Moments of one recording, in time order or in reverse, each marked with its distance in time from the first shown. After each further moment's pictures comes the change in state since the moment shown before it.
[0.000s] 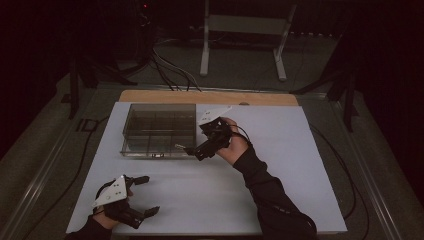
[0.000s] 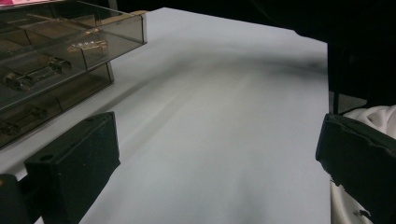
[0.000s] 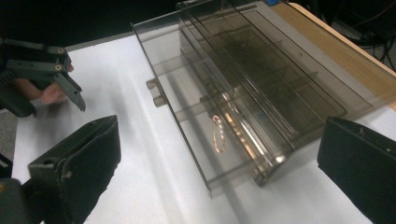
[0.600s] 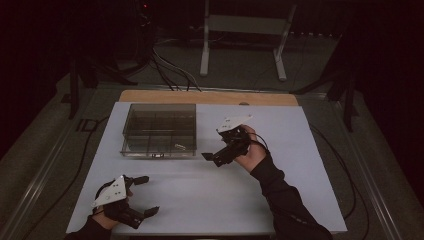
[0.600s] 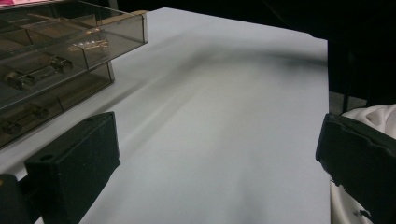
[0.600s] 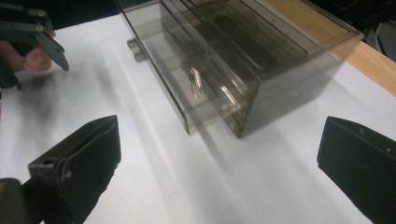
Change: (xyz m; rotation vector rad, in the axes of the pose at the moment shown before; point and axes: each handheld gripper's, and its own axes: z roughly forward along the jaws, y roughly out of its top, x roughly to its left) left arm 0.000 0.000 -0.001 -0.001 0.000 0.000; right arm -0.008 -0.043 -0.030 0.003 -0.055 0.033
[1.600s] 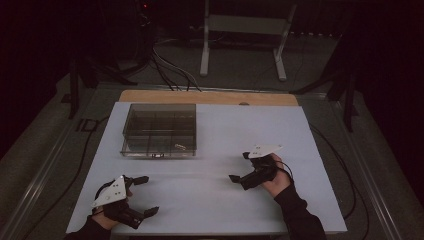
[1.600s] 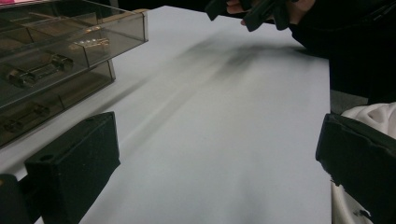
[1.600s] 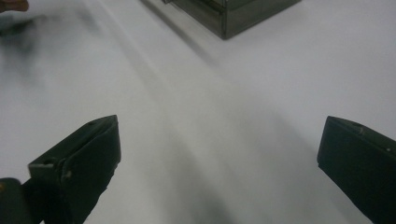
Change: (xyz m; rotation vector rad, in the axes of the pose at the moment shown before) left arm 0.000 0.000 0.000 0.005 0.002 0.003; right arm -0.005 -0.114 -0.026 -0.010 -0.021 0.115
